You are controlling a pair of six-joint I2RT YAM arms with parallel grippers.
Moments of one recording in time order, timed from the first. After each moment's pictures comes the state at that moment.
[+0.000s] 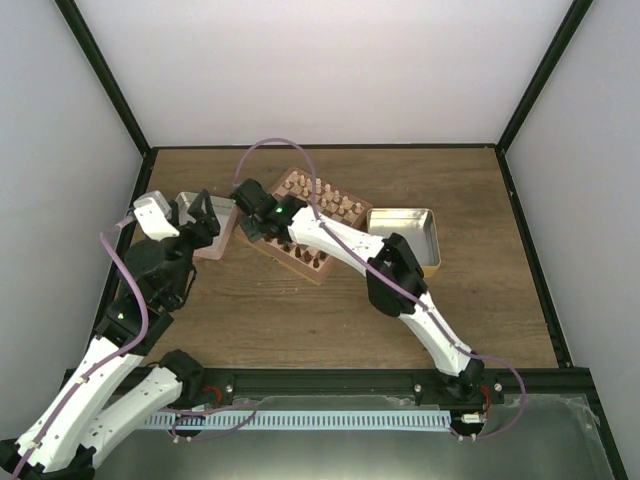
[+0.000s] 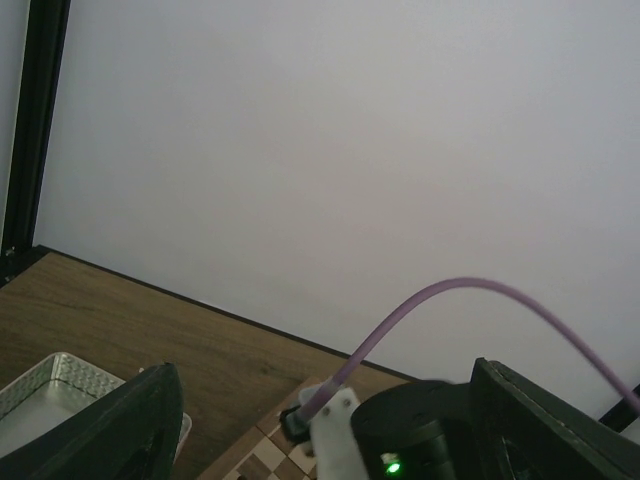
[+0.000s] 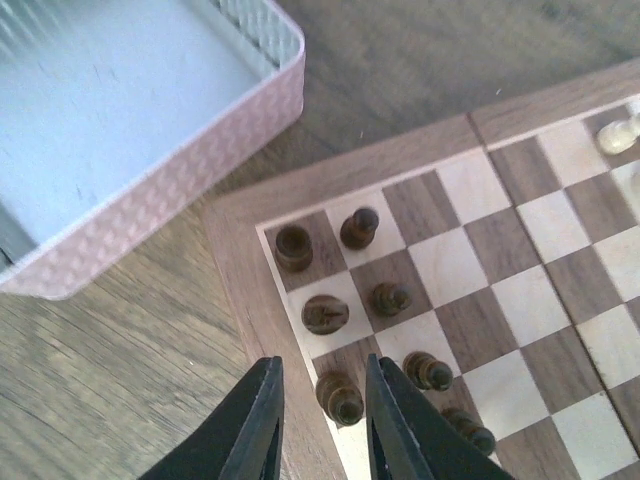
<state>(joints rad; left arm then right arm) -0.56 0.63 0.82 -0.18 -0.55 -0.44 0.97 2.37 2.20 -0.72 0.27 0.20</state>
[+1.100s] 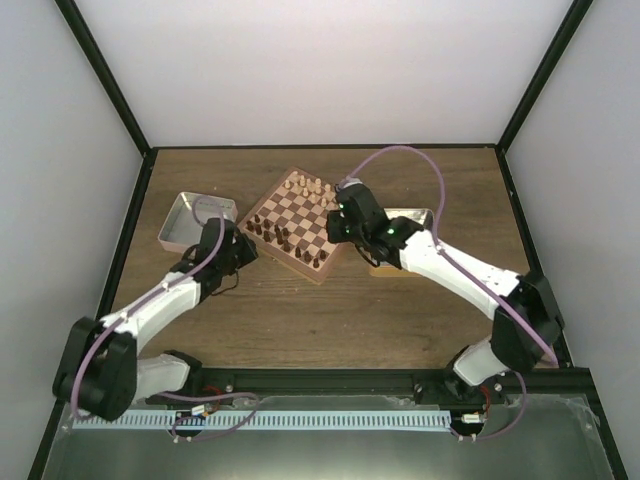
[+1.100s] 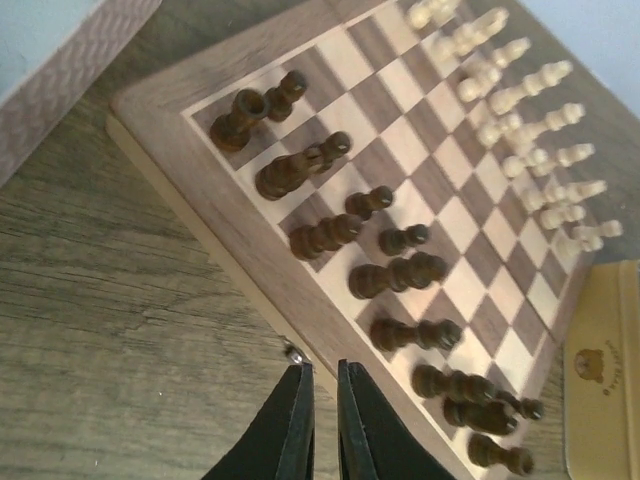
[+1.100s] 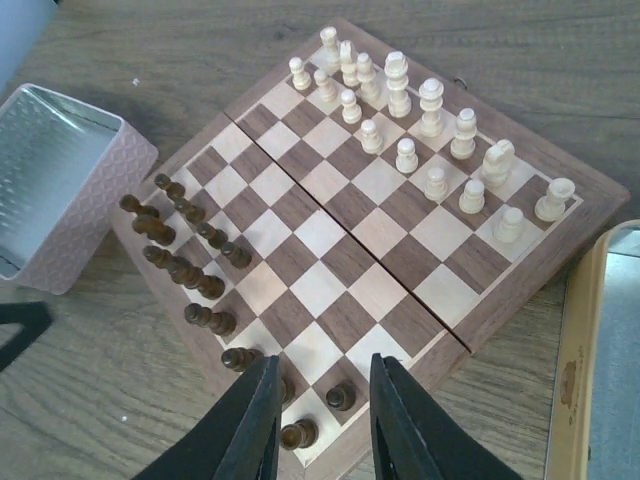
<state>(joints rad) -0.40 1.18 0.61 -0.13 -0.03 -0.79 0.75 1.53 1.22 -0.39 0.19 0.47</state>
